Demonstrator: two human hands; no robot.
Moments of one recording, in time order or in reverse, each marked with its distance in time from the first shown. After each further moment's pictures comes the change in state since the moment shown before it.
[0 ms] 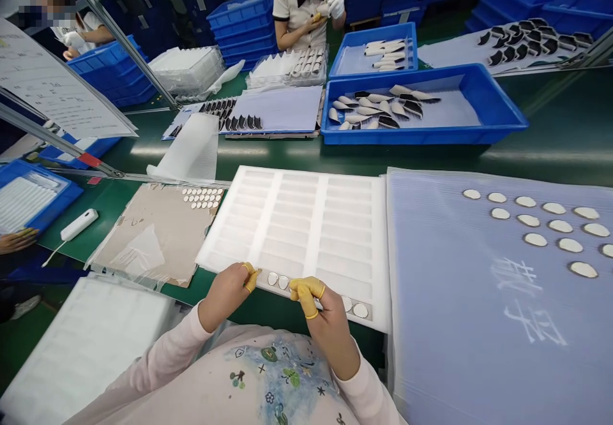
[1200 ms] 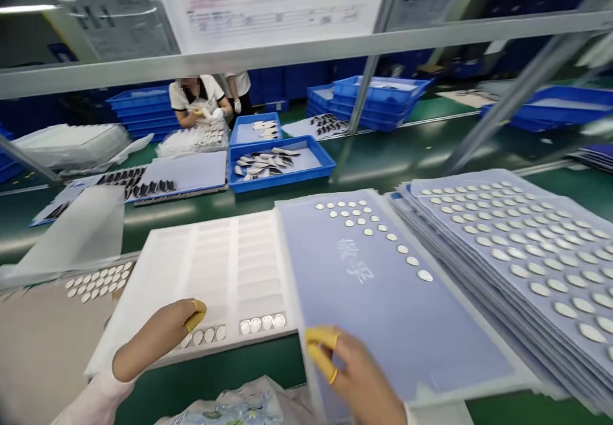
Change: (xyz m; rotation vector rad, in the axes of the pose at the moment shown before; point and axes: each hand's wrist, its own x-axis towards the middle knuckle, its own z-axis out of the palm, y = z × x) left_hand 0.037 0.058 -0.050 0.228 -0.124 0.409; right_hand -0.102 -0.053 -0.145 -0.536 0.123 0.102
